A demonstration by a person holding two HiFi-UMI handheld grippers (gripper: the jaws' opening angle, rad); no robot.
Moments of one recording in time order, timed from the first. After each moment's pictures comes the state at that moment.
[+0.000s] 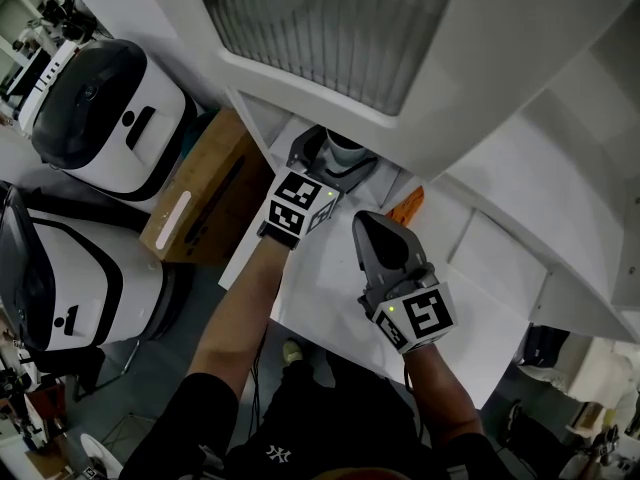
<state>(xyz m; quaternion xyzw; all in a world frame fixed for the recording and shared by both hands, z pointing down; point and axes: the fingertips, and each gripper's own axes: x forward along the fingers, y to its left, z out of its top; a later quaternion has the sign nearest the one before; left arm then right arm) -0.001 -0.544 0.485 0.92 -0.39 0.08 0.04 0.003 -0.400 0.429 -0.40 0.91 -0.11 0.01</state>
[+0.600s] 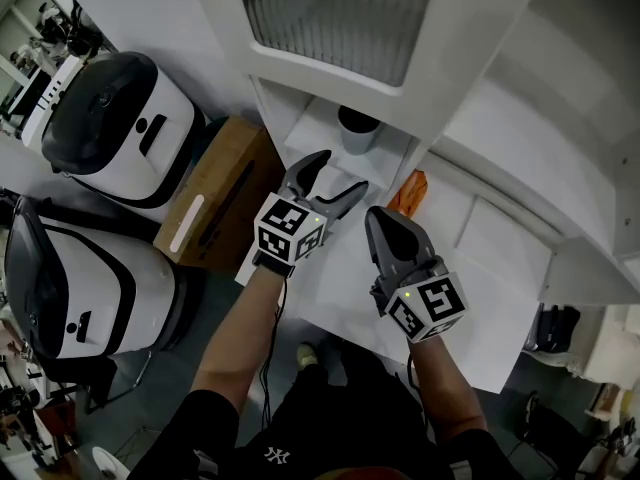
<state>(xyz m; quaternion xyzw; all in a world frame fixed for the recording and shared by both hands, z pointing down) -0.034 -0.452 0.466 0.93 -0.36 0.06 0.08 -0.002 -0.359 0.418 -0.43 0.89 -0.13 0.03</state>
